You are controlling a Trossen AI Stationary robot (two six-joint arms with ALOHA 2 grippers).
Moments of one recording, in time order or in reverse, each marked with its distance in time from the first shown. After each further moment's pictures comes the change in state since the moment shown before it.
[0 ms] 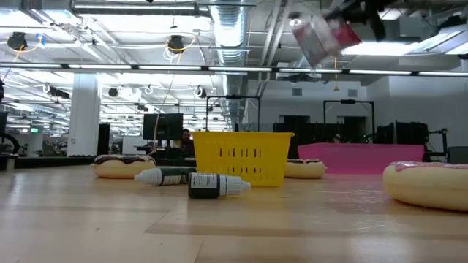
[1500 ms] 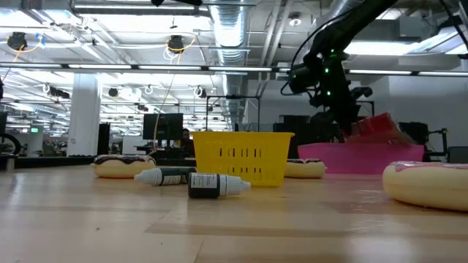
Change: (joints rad) left arm -0.100 0.092 0.000 -0.056 -0.033 0.061; right arm -0.496 1.017 0.417 -0.757 0.219 -0.078
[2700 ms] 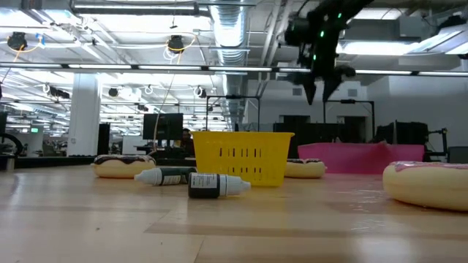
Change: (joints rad) left arm -0.123 -0.048 0.000 0.035 -0.068 -0.009; right arm 0.077 -0.176 0.142 0.189 -0.072 0.004
